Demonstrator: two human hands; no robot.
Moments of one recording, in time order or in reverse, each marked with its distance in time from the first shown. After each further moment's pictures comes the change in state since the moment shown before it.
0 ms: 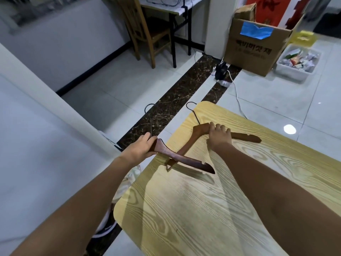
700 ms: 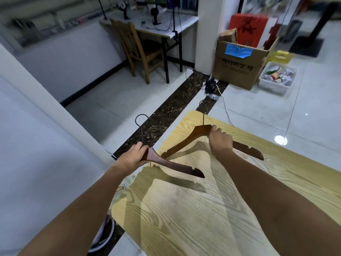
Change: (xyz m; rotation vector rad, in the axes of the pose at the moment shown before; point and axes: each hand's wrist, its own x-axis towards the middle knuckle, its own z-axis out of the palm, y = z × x) left_hand -0.046 0.018 -0.010 0.021 0.047 -0.019; right_hand -0.076 0.030 -0.053 0.024 0.181 0.098
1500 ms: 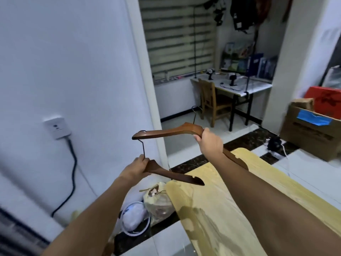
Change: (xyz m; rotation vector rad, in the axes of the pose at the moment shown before) left_hand -0.329 0.075 -0.067 0.033 0.250 -0.554; right_hand -0.215 -0.086 -0.191 0.475 0.305 -0.477
